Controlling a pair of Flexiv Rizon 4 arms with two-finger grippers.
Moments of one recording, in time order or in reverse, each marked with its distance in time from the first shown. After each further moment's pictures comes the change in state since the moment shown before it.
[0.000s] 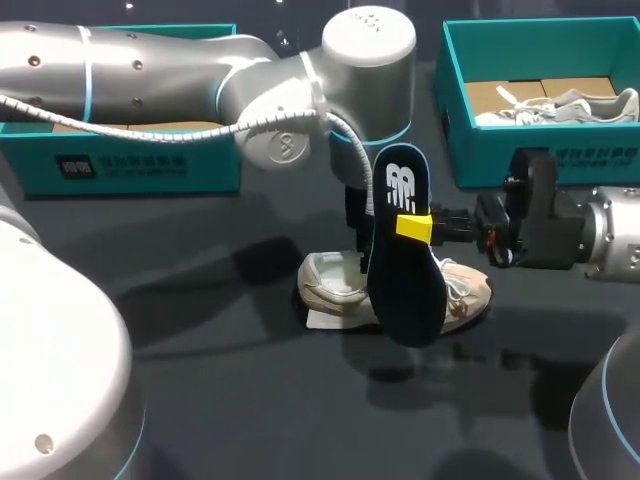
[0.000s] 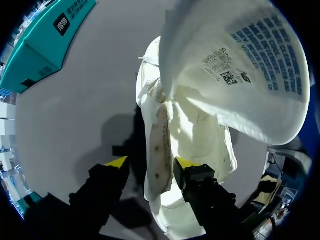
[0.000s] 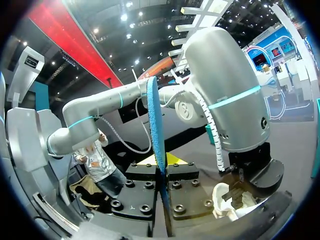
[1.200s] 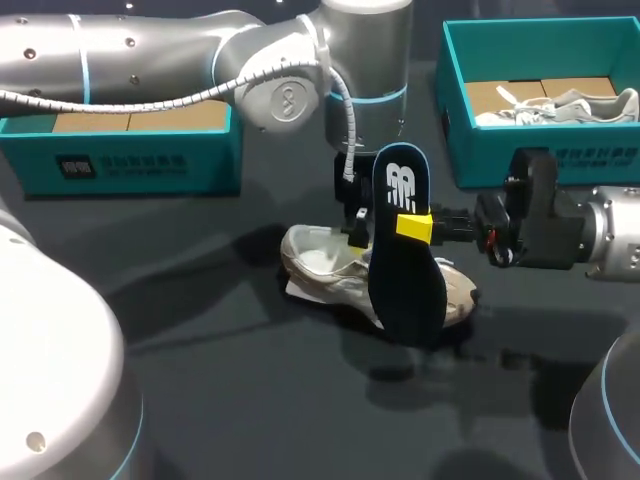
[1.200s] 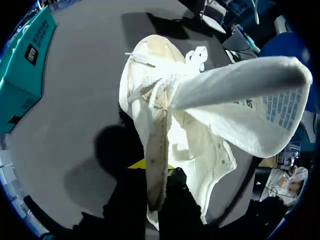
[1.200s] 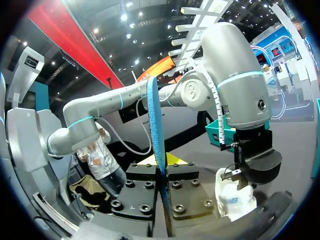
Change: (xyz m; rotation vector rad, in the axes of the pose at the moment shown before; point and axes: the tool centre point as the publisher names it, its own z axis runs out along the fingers) left arm -0.002 0.013 -0.027 -0.008 0.149 0.303; right arm 0.000 0.000 0.000 0.001 0.000 0.000
